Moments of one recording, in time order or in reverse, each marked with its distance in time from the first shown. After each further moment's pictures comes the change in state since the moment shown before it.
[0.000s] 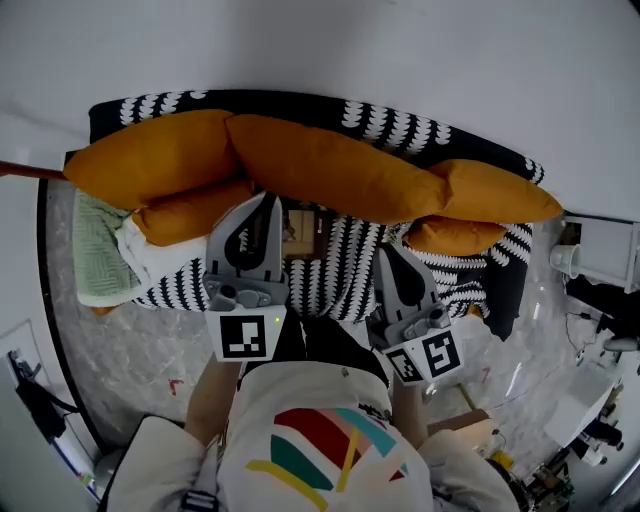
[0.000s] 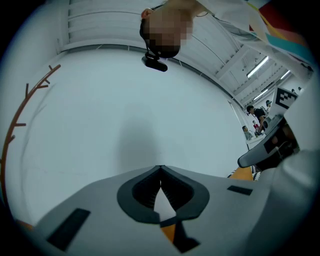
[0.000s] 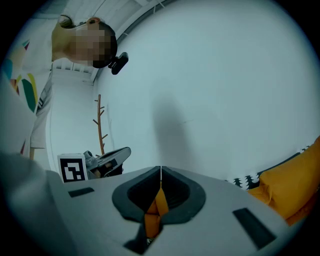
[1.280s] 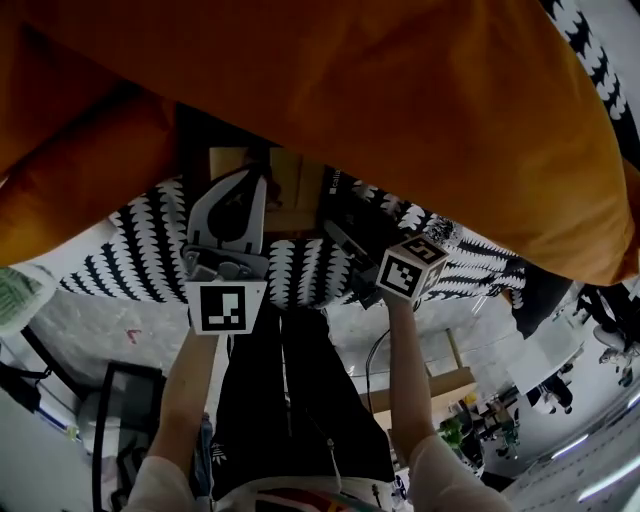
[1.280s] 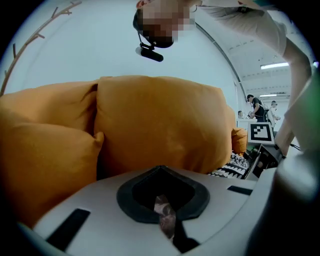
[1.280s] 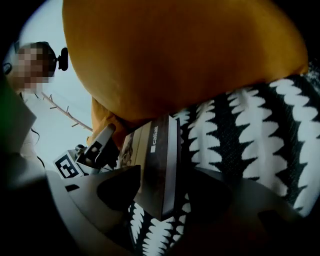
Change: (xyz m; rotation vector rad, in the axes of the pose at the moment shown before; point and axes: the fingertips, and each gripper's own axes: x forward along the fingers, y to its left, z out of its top) left arm -0.060 -0.110 -0.464 -0.187 0.408 -0.110; right arm 0.059 -0.134 -0.522 0.591 0.737 0.099
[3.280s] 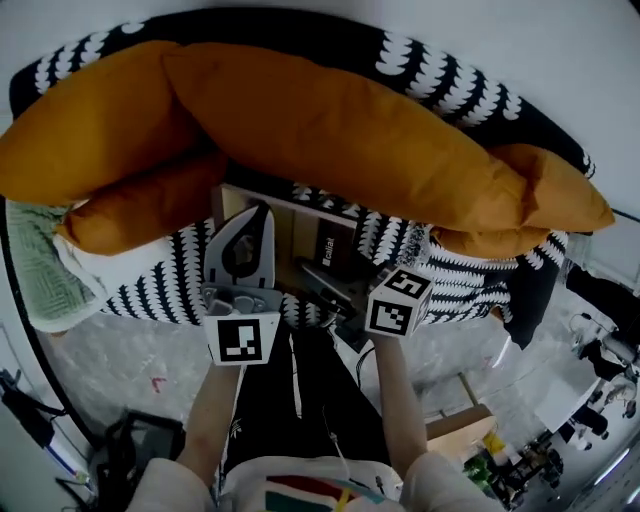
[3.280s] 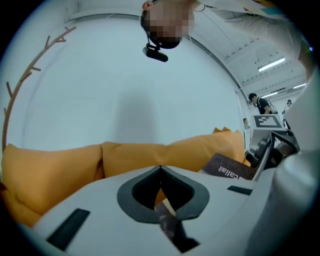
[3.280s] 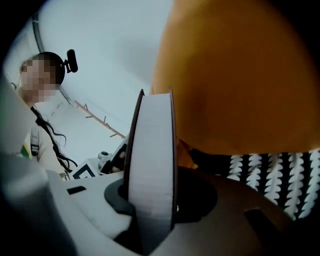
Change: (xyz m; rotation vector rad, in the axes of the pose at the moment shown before) left arm -0.039 0.022 0.181 0.046 -0.158 0.078; right arm -0.061 0.209 0.090 -0.105 -0.096 0.302
